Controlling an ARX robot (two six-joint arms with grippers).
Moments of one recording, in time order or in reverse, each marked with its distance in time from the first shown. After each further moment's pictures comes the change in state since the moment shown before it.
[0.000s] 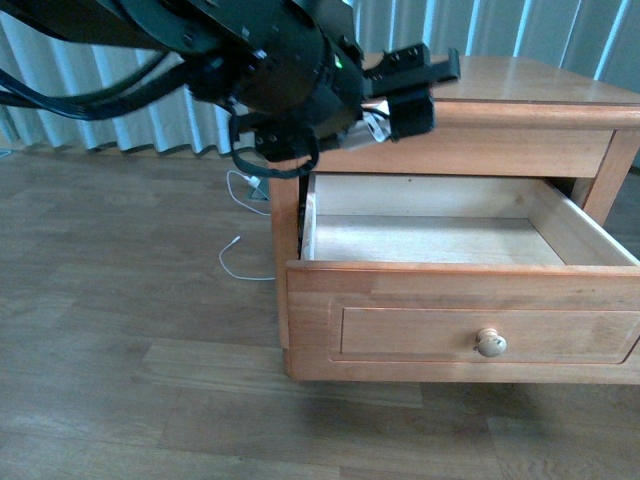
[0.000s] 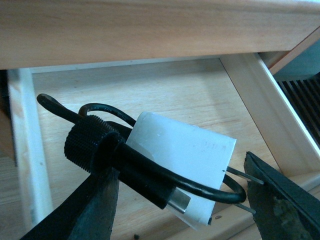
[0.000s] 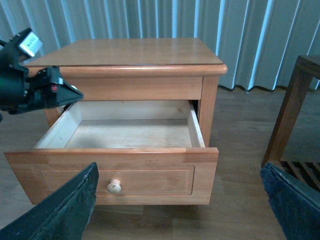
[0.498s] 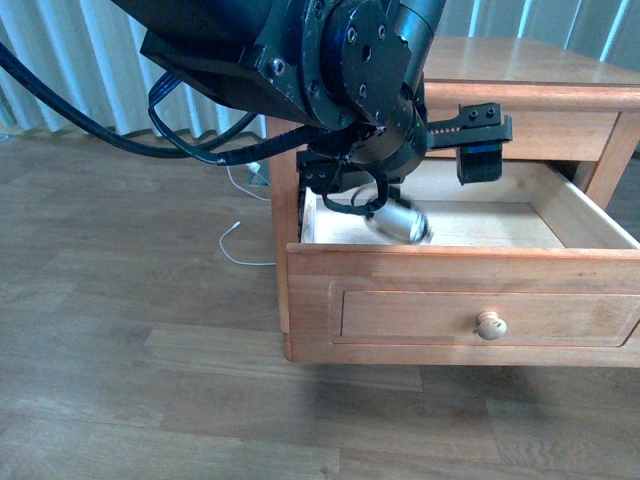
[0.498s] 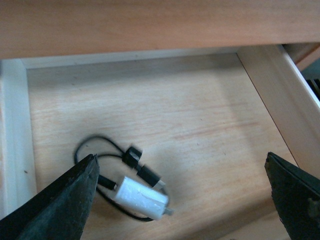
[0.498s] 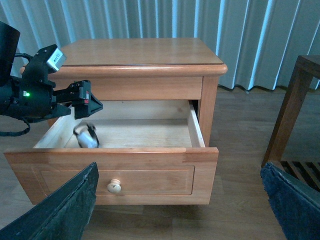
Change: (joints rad) left arm -0.030 0.122 0.115 -0.024 -0.098 -0.006; right arm 0.000 0.000 0.000 0.000 0.000 0.000
